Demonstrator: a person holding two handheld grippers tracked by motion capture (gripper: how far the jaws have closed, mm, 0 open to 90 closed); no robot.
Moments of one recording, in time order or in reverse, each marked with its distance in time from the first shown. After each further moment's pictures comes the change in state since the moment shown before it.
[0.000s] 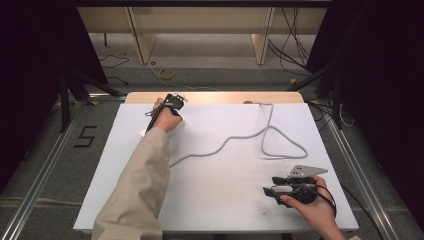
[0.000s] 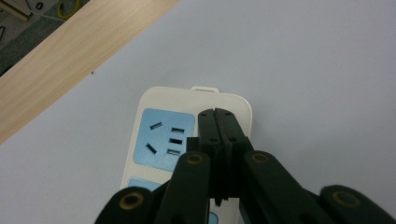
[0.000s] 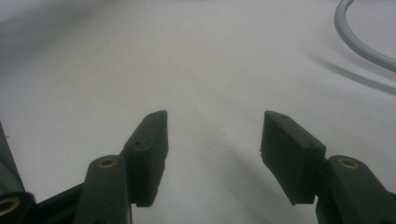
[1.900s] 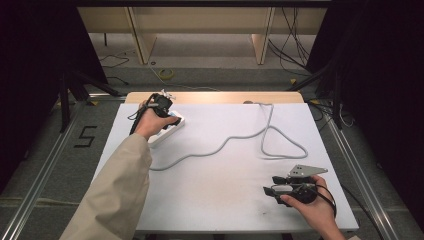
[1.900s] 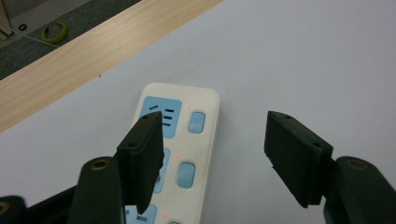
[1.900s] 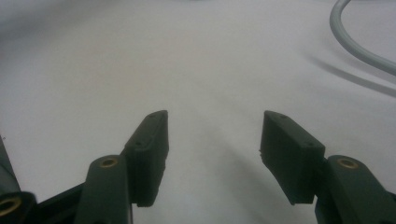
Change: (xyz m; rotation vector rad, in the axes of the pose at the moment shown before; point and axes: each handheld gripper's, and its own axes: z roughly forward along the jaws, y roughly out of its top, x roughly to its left) left arm 0.008 -0.031 -0.060 -0.169 -0.118 -0.074; right arm -0.001 0.001 0.000 0.000 -0.009 0.002
